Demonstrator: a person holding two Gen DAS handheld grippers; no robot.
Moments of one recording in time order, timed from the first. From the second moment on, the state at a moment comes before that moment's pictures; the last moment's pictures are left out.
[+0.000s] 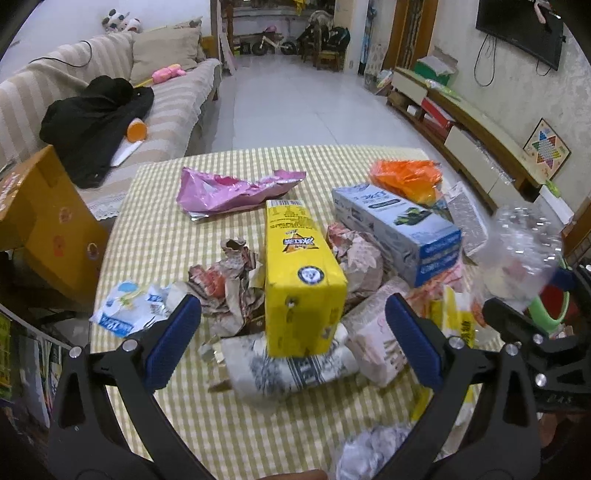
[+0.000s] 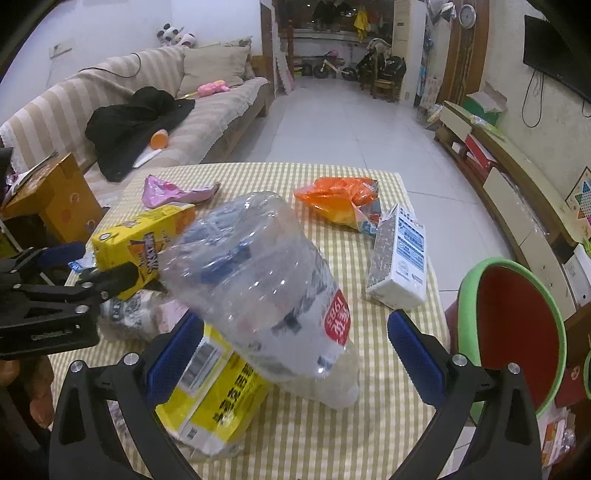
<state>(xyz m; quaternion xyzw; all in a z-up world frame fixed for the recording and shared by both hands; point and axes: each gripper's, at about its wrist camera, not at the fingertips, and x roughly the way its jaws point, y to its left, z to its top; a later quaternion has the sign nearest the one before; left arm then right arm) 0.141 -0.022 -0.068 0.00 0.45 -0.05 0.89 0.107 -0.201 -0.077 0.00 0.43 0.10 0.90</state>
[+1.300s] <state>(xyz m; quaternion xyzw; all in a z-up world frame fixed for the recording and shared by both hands) 0.114 -0.036 0.025 -0.02 0.39 -0.08 0.92 0.093 -0.281 0.005 0.10 0.37 0.13 0.92</state>
